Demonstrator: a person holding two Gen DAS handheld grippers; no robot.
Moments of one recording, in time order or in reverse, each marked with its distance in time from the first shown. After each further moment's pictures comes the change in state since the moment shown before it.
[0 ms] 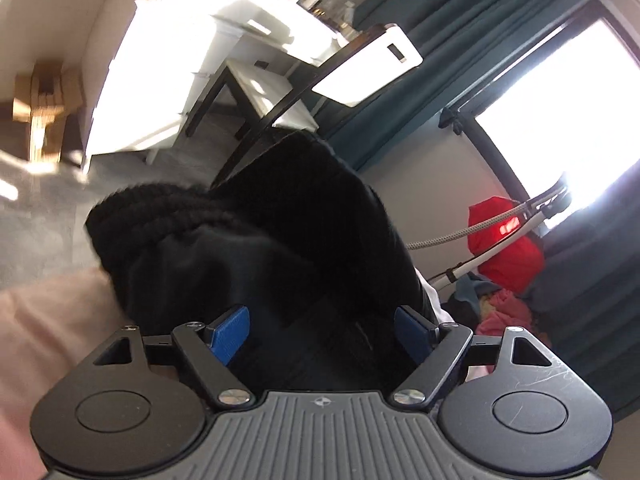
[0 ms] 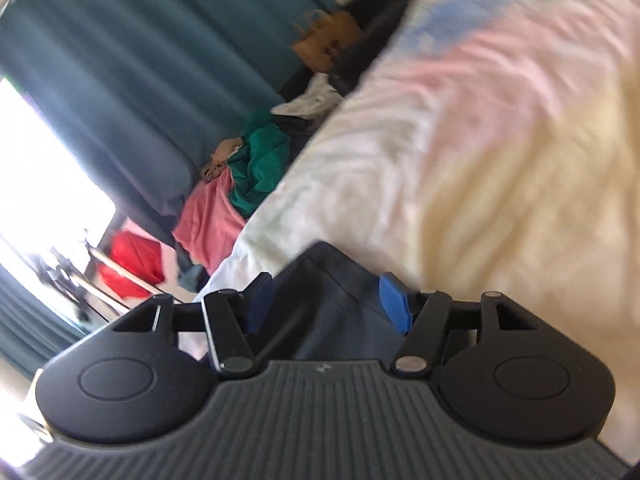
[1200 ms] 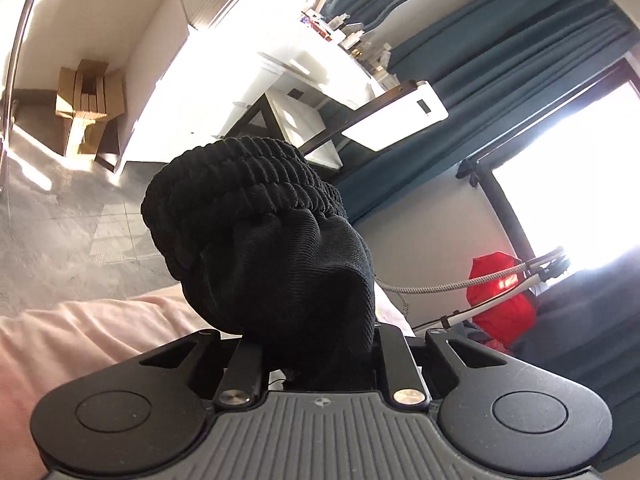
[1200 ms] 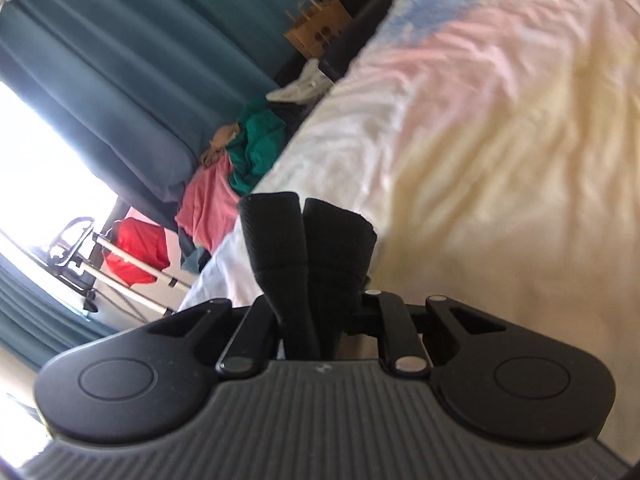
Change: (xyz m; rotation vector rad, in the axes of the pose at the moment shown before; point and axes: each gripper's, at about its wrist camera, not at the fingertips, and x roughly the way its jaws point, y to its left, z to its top) left arm -0.105 -0.004 0.058 -0.031 -0.110 0.076; right arm -0.046 -0.003 -0.008 -0.023 0.049 -0.029
